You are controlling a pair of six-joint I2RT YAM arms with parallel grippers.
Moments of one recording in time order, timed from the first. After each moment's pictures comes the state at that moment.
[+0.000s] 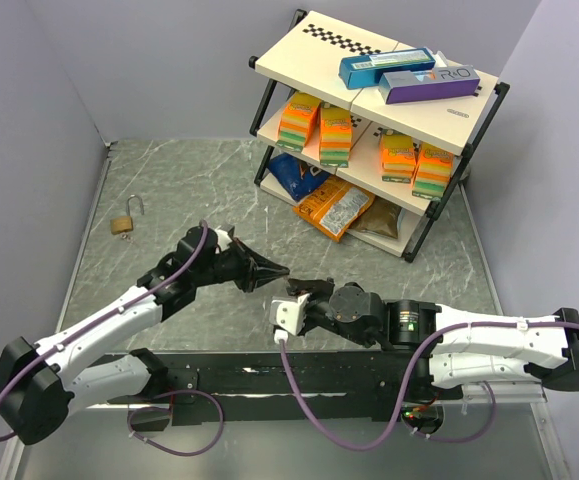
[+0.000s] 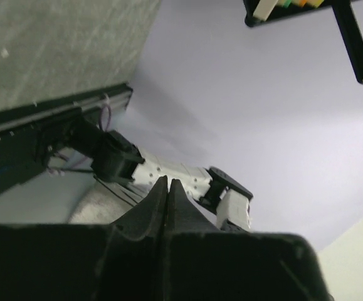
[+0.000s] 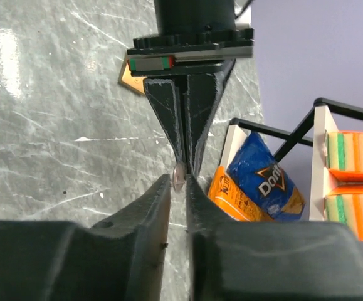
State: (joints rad) left arm -0.68 1.04 0.67 0.00 0.47 -1.75; right arm 1.40 0.95 0.86 -0.26 0.39 -0.72
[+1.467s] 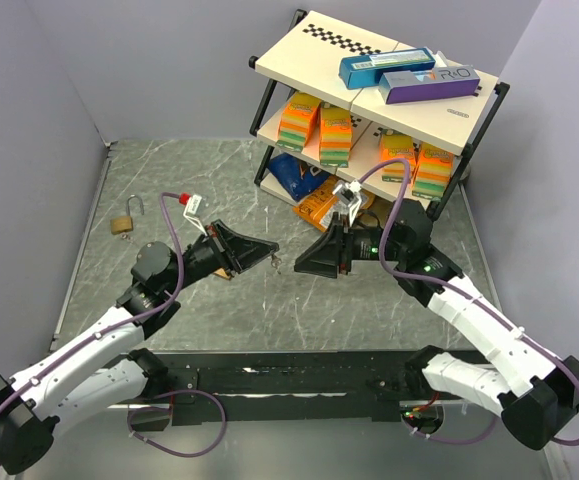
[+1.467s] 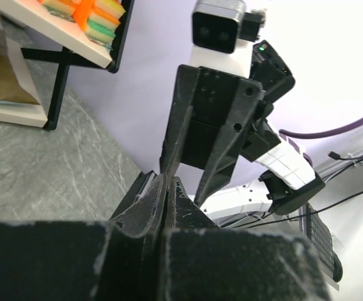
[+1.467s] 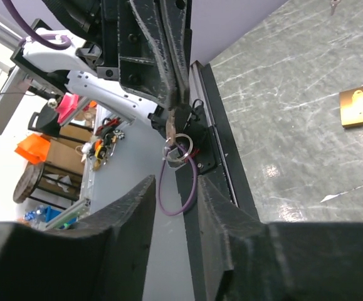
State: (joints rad) left arm -0.68 0.84 0.59 0.50 0.41 -1.02; right arm 0.57 0.99 0.88 0.01 -0.90 0.60
